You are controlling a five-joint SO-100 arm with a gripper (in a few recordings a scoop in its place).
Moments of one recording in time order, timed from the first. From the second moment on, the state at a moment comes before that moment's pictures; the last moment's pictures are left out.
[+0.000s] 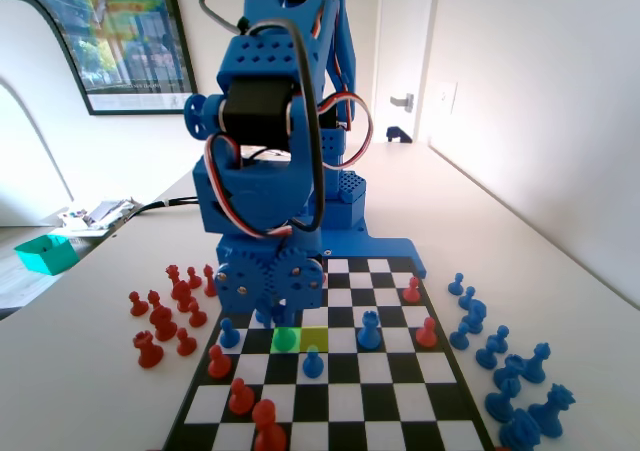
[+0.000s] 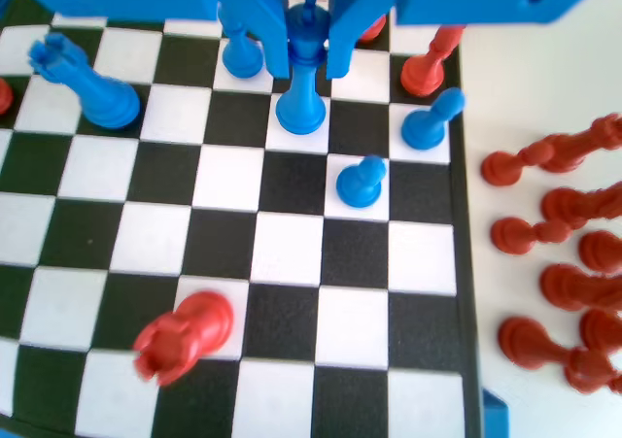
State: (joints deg) arm 11.7 74.7 108.3 48.6 -105.7
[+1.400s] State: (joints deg) arm 6.2 99.3 107.3 67.3 -101.0
